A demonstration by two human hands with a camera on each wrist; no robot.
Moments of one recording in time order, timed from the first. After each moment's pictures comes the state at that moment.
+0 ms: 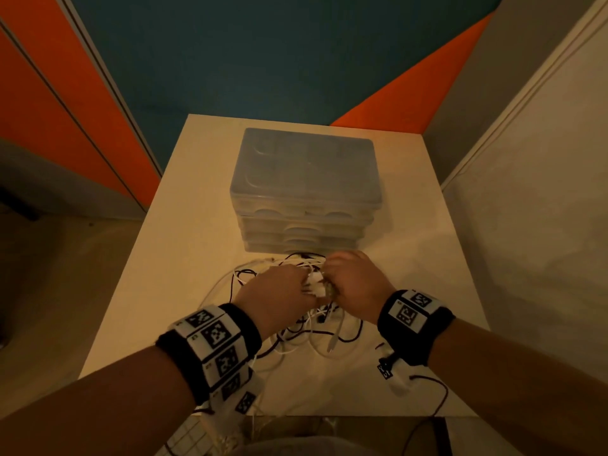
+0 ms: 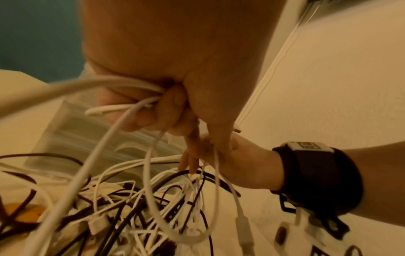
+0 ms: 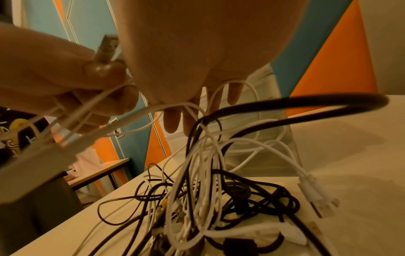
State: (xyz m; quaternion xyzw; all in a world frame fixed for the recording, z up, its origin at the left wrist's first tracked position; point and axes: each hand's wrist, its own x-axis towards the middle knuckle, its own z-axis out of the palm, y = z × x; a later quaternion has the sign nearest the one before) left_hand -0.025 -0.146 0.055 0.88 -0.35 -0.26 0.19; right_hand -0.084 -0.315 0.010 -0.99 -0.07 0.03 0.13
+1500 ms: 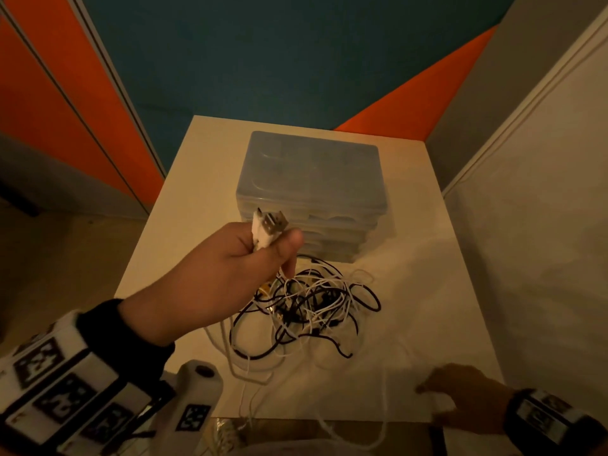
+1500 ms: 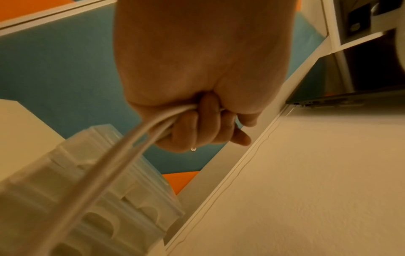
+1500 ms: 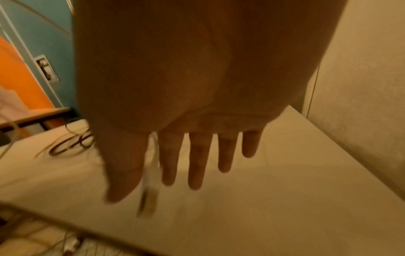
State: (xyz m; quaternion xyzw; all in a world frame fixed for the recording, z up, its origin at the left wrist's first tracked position) left_hand -0.015 -0.083 0.154 0.75 -0.31 -0.27 0.52; right_hand -0.263 -0.409 -0.017 -0.86 0.05 0.48 0.13
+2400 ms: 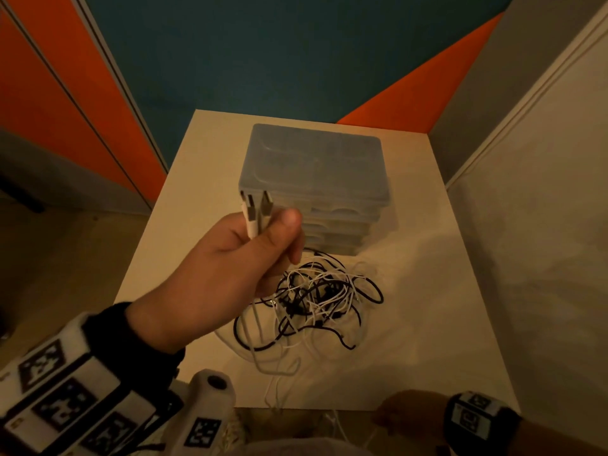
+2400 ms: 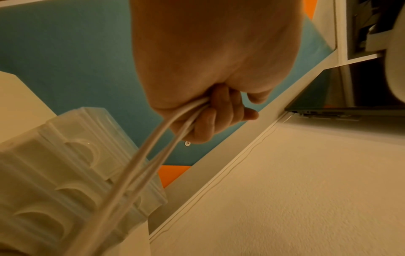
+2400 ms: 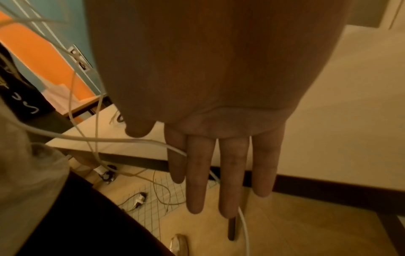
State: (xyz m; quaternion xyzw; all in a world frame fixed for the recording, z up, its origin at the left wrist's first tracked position) left_hand -0.033 -0.083 0.157 0.58 -0.29 -0.32 0.69; right_hand -0.228 -0.312 -0.021 -0.76 0.09 0.60 0.22
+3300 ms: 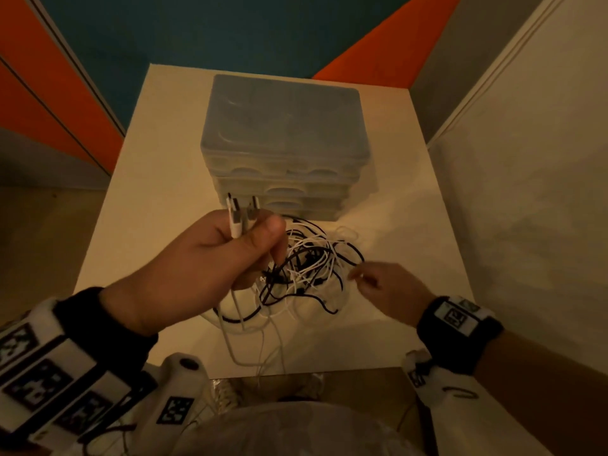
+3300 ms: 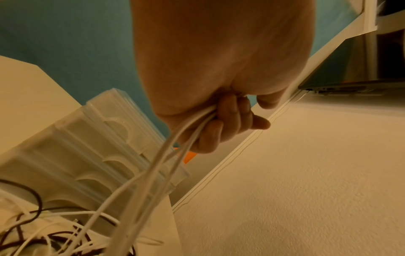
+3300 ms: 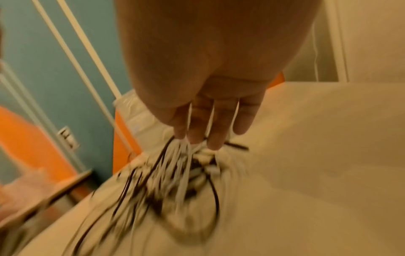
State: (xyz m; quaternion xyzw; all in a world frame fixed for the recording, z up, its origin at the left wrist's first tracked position) left_hand -0.034 -0.084 0.119 0.59 -0.32 -0.40 0.63; right_hand -0.175 -0.344 -0.003 -0.93 0.18 0.16 0.29
